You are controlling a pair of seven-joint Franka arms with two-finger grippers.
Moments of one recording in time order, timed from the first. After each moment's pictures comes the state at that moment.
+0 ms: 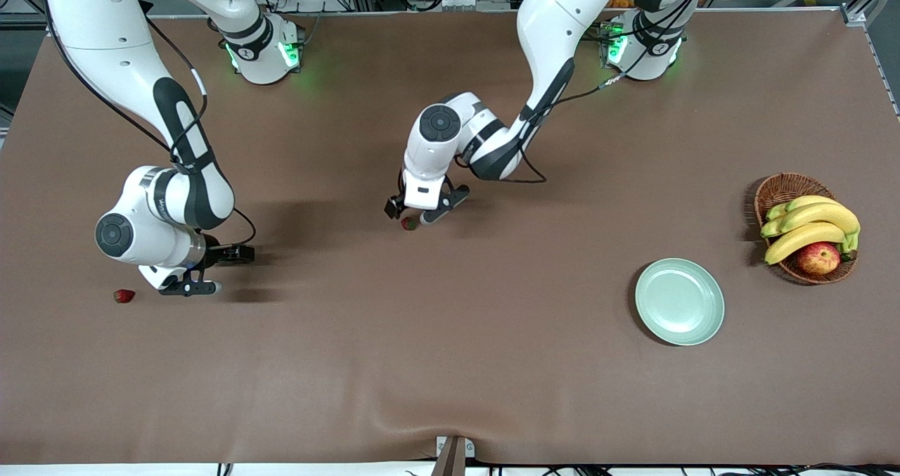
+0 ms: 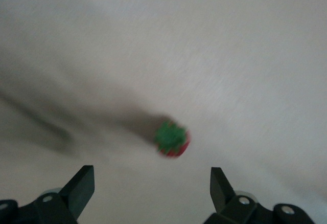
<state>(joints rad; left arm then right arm) -0.88 0.85 -0.06 -1.46 -0.11 2.56 -1.58 0.19 0.55 -0.21 -1.95 0.25 2.32 -0.20</state>
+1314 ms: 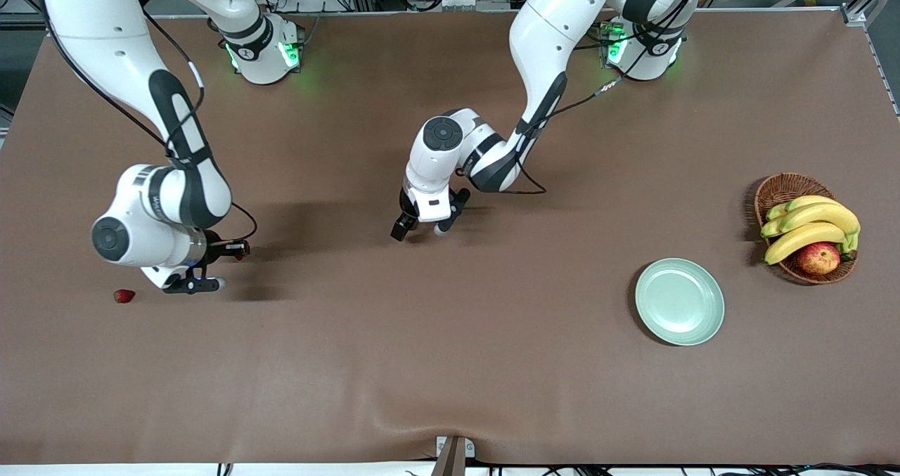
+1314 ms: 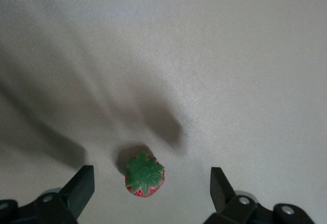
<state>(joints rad) -0.91 0.92 -0.02 -1.42 -0.11 2.65 -1.88 0.20 0.51 -0.21 -1.87 0.25 2.12 -0.20</state>
